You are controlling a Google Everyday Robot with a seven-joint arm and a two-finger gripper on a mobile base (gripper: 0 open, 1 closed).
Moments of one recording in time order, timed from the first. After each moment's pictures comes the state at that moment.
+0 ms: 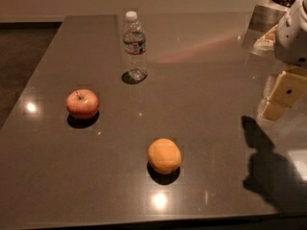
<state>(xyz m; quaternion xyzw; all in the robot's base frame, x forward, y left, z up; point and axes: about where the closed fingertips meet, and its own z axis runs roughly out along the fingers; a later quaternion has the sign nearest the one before) 0.438 -0.217 0.977 -0.60 0.78 -0.03 0.16</state>
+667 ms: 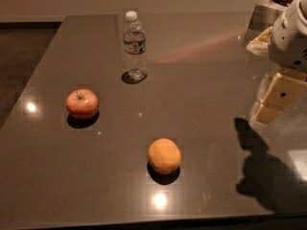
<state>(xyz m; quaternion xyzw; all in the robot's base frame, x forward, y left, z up) 0.433 -0.201 0.975 -0.61 0.77 -0.01 0.17</state>
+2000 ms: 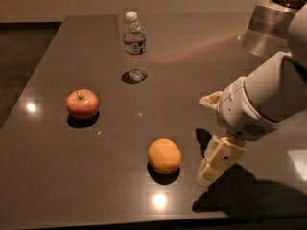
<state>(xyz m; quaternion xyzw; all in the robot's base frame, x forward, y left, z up) 0.384 -0.111 0.883 -0.62 0.75 0.11 0.21</state>
